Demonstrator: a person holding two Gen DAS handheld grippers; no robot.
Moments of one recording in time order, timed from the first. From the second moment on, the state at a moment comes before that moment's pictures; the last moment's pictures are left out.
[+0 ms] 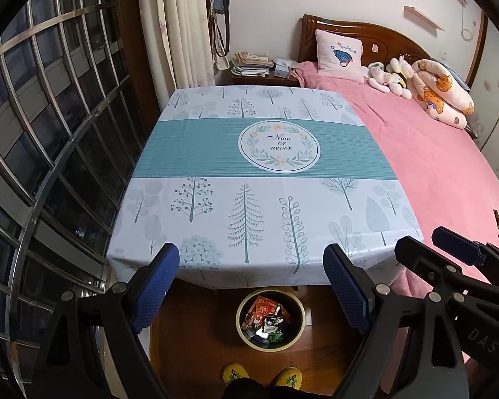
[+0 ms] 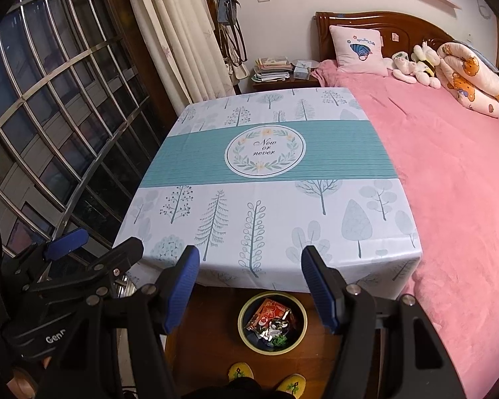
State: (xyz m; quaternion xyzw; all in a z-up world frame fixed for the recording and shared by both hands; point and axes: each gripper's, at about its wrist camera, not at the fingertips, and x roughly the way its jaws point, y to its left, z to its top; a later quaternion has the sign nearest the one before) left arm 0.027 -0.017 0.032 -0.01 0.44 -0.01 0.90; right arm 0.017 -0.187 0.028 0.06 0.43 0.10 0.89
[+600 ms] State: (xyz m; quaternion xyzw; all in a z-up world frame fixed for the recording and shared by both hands) left arm 0.020 -0.032 0.027 -0.01 0.45 0.00 0.89; right arm 0.012 -0.192 0.024 0.06 0.44 0.10 0.89
